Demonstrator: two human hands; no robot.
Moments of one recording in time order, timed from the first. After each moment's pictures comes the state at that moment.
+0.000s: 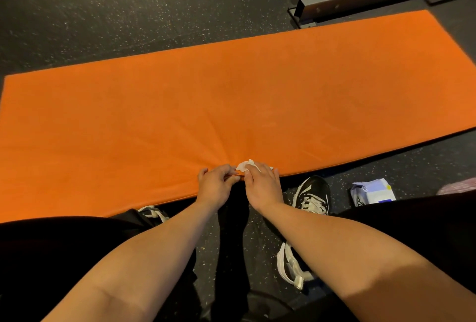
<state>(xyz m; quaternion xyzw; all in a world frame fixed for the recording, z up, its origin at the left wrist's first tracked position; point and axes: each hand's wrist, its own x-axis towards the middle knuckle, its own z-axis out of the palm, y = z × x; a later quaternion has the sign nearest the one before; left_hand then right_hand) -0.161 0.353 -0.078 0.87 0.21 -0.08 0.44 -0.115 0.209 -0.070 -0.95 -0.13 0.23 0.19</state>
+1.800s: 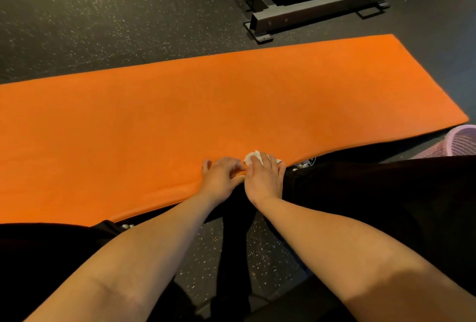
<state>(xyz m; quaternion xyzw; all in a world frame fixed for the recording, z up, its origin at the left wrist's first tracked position) -0.123 0.291 -0.053 0.91 0.04 -0.08 0.41 -0.103 0.153 -0.029 -0.98 -0.02 0.15 0.12</state>
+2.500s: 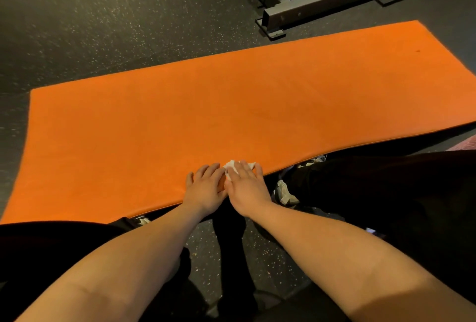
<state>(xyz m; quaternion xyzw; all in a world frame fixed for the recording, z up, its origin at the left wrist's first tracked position) -0.165 0.345 -0.064 0.96 0.05 -0.19 0.19 -0.127 0.197 -0.036 -0.94 -0.23 0.25 0.05</state>
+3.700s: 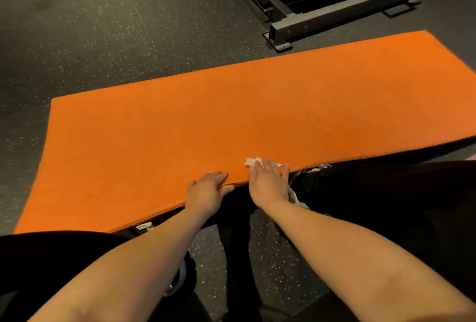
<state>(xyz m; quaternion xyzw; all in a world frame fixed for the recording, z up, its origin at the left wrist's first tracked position) -0.149 0.361 -0.056 0.94 0.12 -0.17 0.26 -0.094 0.186 -0.025 -0.97 -0.09 0.20 0.08</state>
